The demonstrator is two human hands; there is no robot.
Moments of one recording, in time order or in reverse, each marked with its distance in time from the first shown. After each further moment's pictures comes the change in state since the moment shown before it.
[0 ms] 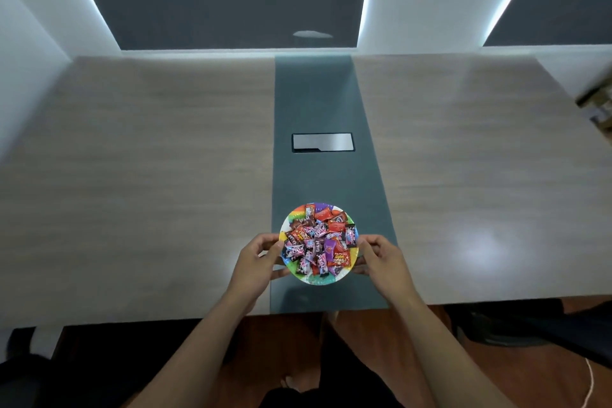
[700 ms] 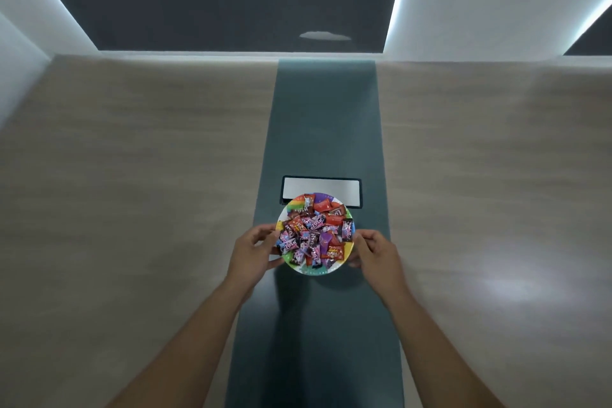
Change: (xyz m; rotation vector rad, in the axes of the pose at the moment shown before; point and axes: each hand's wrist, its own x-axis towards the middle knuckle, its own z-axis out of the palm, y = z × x) left_hand 0.285 0.105 0.093 -0.041 0.152 -0.107; right_hand 0.324 -0.071 -0.014 -0.052 -0.074 0.011
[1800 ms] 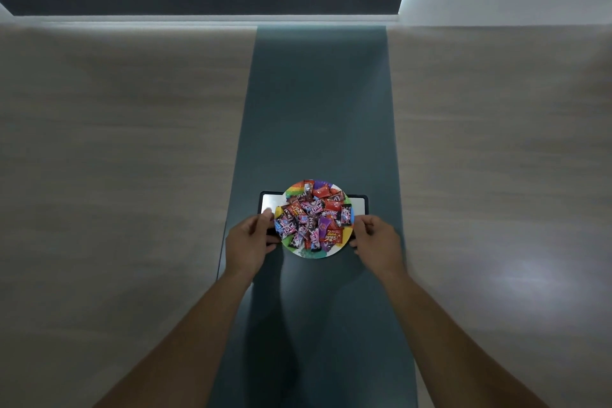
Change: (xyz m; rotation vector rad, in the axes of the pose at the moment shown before) left_hand 0.204 -0.028 0.070 0.090 0.149 -0.038; right_hand 0.209 0.036 0.035 -0.247 0.067 0.090
